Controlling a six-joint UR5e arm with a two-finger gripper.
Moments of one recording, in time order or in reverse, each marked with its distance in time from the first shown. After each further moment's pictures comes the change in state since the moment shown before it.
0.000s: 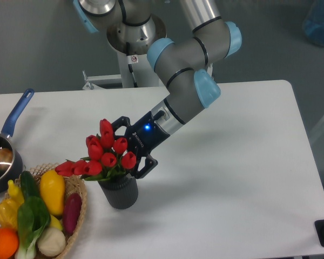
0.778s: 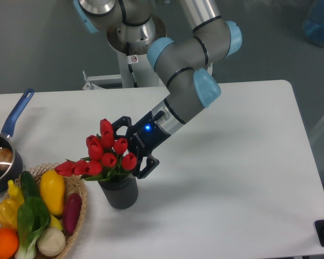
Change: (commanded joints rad) arm 0.002 0.000 -0.002 -0.003 -0.008 -0.002
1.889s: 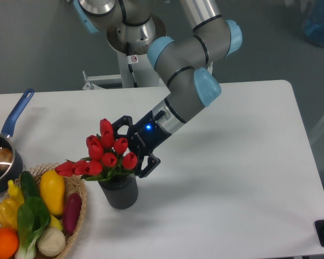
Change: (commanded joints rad) arm 0.002 0.009 -0.003 -0.011 0.052 -0.008
